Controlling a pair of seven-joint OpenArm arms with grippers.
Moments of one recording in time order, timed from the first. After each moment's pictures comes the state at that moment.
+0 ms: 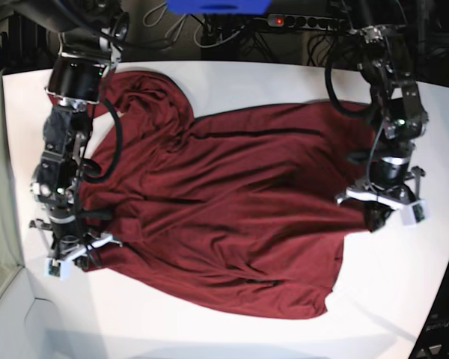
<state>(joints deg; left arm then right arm) 5.8 -6.5 -13.9 108.3 -21.4 0.5 29.3 15.2 1.8 16.6 83.8 1.0 8.8 -31.0</state>
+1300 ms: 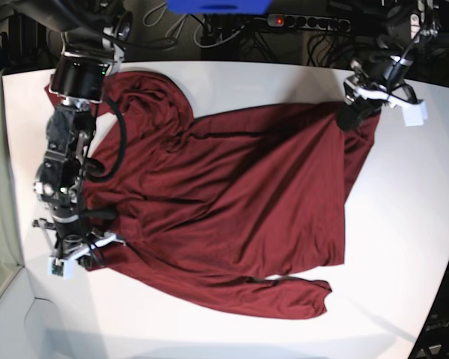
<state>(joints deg) 37.8 -16.4 -13.8 116.6 -67.7 0.6 29.2 15.0 1.6 16.4 83.8 1.0 8.8 -31.0</state>
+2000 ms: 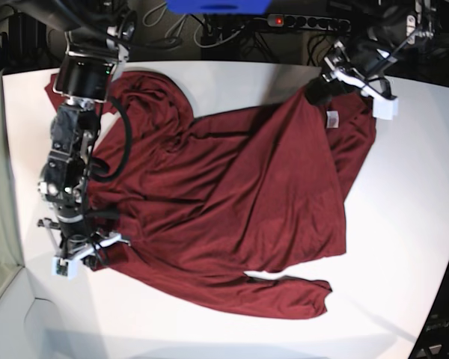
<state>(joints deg) 36.6 -17.5 -11.1 115.4 -68.1 0.5 47.5 15.0 0.4 16.3 83.8 1.0 8.8 -31.2</state>
